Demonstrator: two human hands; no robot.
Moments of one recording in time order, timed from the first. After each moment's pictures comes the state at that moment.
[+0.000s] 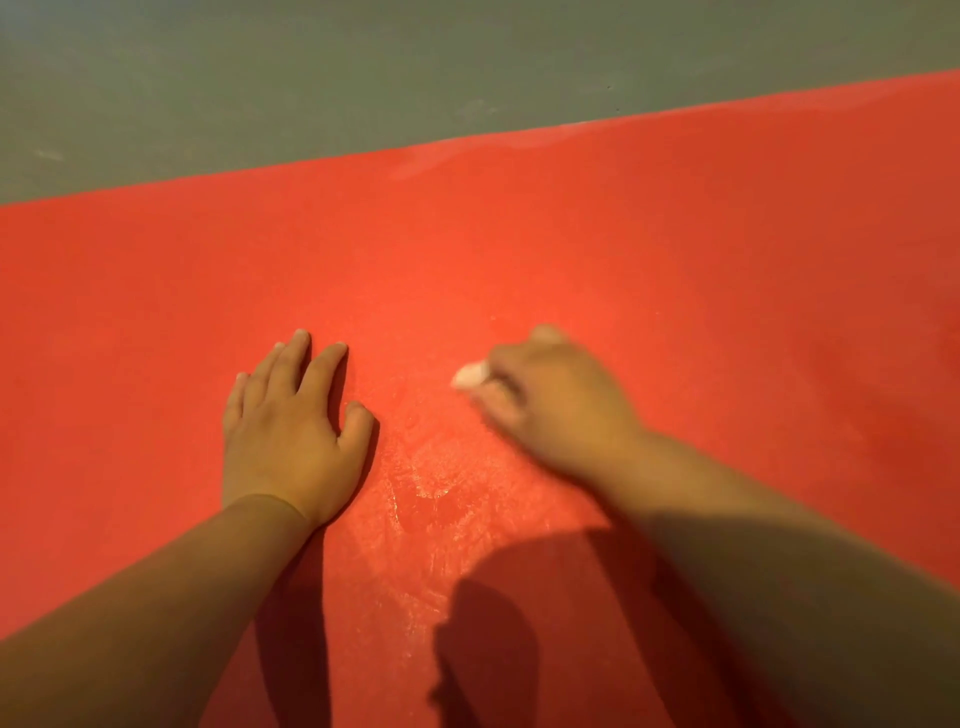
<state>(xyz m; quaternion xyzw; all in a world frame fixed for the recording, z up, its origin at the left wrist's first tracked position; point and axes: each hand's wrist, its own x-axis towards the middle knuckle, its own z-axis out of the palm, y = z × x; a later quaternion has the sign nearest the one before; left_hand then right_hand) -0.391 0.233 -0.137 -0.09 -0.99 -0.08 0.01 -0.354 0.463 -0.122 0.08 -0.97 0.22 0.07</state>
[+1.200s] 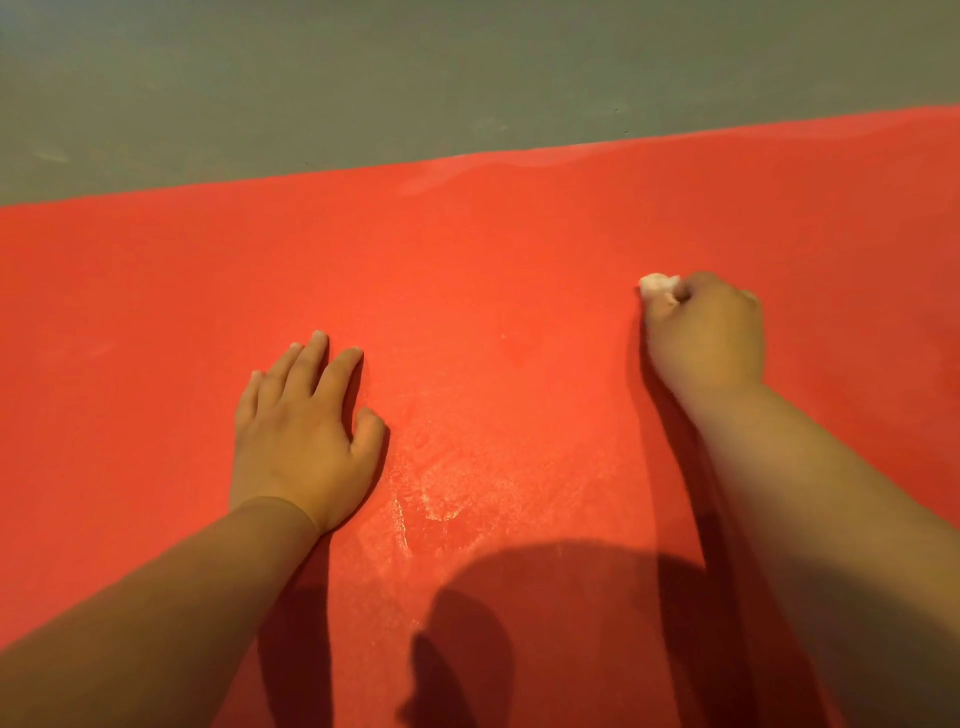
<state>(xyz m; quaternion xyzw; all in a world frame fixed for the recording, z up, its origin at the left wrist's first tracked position) -0.402 0.237 -0.136 -0.11 -0.99 -0.08 0.00 -0.392 0.557 -0.129 -0.32 -0.92 0.17 0.17</state>
